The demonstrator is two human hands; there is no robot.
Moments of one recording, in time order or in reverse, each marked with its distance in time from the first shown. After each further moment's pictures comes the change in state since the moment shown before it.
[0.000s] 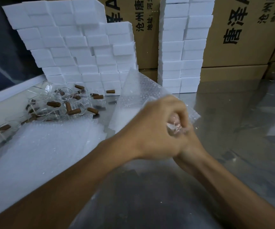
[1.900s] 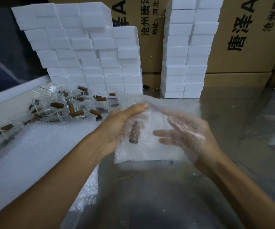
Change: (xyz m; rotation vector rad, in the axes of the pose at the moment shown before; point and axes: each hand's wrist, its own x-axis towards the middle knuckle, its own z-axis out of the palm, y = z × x) left_hand -0.014 -0.077 -0.018 -0.928 0.202 -0.791; right_hand -0.003 -0.023 -0.005 -0.359 -0.065 -0.200
